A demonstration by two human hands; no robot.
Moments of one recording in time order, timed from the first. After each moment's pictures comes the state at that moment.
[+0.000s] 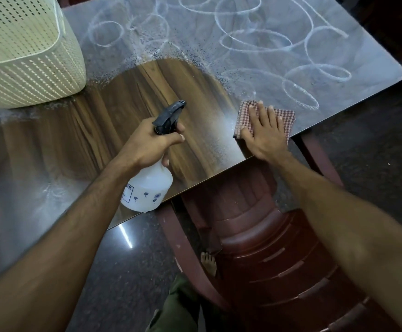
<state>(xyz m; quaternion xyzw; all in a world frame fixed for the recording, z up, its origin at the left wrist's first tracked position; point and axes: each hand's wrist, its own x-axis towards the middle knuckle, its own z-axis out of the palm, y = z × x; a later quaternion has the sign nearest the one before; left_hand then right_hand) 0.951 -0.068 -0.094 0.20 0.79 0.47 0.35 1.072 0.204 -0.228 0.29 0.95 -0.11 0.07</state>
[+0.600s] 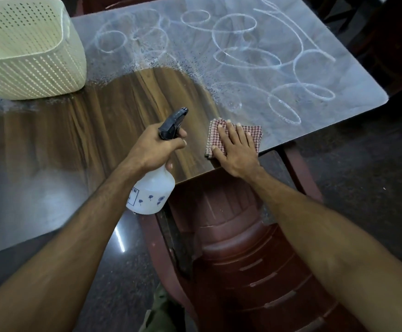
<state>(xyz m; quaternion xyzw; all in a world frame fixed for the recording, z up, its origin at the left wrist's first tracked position) 1.005 -0.028 -0.085 0.16 0.81 0.47 0.31 1.088 0.190 -0.233 0.17 0.98 -0.13 0.06</state>
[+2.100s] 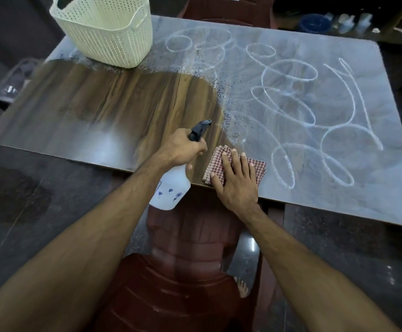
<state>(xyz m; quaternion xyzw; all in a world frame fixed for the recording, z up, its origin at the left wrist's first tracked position) 1.050 0.128 -0.090 -0.06 0.86 0.47 0.20 1.097 0.296 -0.239 -0.04 0.99 -0.12 0.02</state>
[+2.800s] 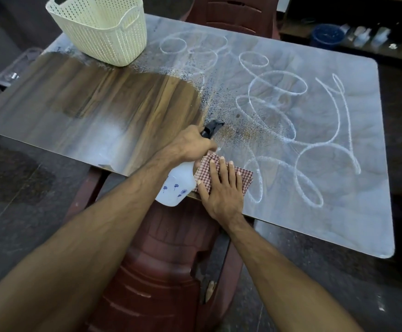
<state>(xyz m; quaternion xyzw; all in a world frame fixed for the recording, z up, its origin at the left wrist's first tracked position) 1.020 0.226 -0.078 -0.10 0.85 0.46 0.23 1.087 0.349 -0.235 -0.08 0.99 -0.14 0.01</state>
